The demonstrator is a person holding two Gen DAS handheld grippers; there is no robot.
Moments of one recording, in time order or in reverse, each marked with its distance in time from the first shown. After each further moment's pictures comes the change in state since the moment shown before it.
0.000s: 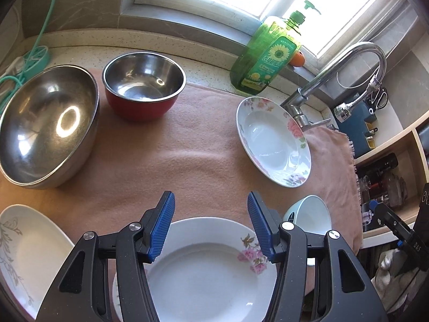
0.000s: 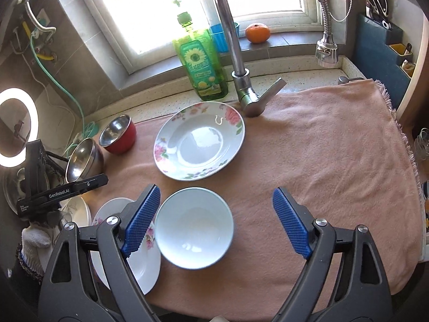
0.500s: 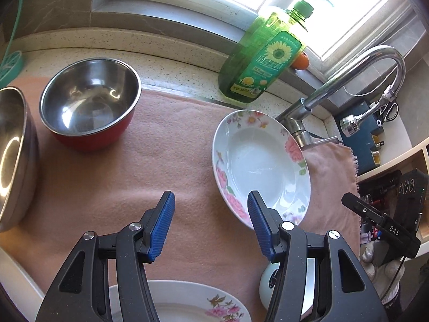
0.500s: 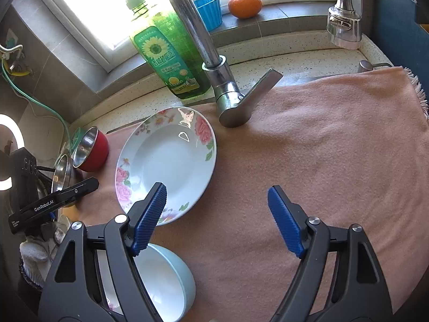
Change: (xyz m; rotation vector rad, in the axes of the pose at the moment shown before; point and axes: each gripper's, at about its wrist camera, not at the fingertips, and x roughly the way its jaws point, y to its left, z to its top) left arm 0.061 -0.030 0.042 -0.028 0.014 -0.013; right arm 0.099 -0.052 0.051 0.062 0.130 0.084
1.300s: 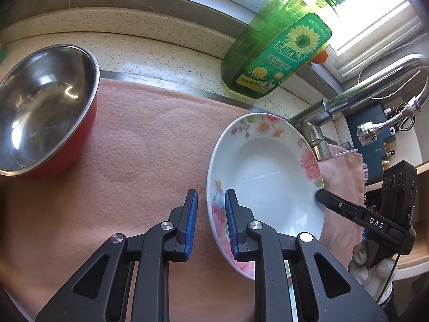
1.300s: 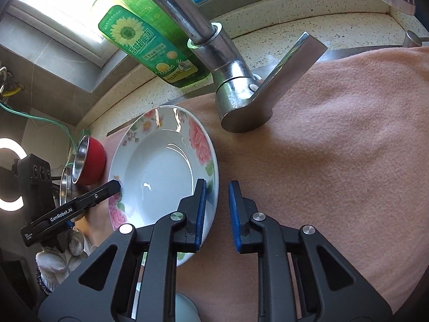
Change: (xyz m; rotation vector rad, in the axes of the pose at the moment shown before) left arm 0.057 -0.004 0.030 -0.036 0.085 -0.001; right arm 0.067 -0.015 0.028 0.070 0.134 0.121
